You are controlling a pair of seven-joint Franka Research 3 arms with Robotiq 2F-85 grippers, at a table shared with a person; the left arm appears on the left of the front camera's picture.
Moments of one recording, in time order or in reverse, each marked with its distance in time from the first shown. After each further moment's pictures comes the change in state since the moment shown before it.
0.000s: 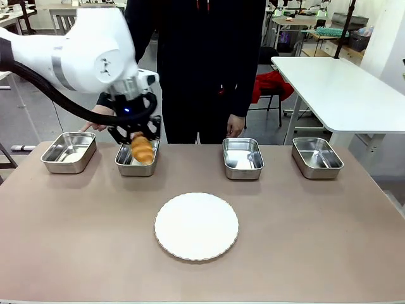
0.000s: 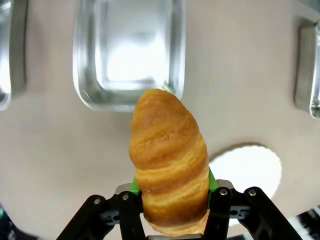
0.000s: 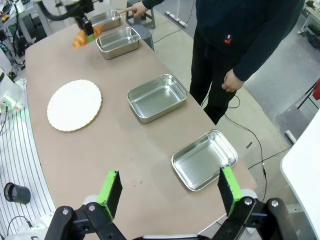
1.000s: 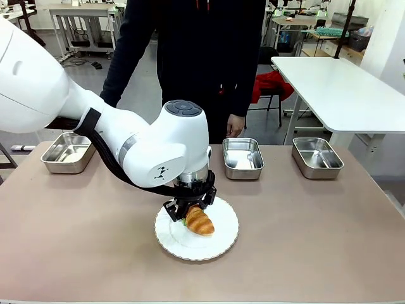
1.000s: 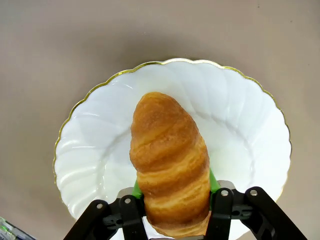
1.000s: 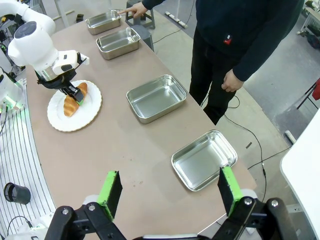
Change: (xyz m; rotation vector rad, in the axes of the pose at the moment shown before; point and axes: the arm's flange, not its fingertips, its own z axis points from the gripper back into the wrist) left arm -0.170 -0.146 -0.138 0.072 -0.042 0.406; right arm 0.000 0.000 0.001 -0.001 -0.002 0.000
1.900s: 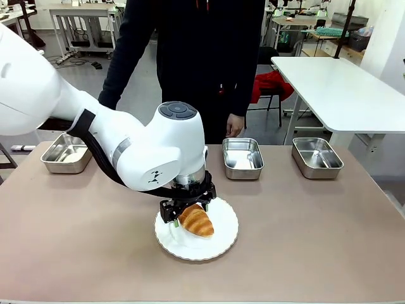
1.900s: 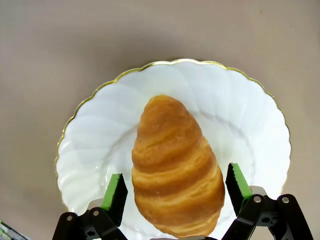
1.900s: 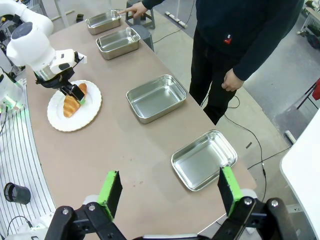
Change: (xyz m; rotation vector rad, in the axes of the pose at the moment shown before) left arm -0.003 0.007 0.000 -0.024 -0.016 0.026; right arm 0.000 0.000 0.000 0.000 0.000 0.000
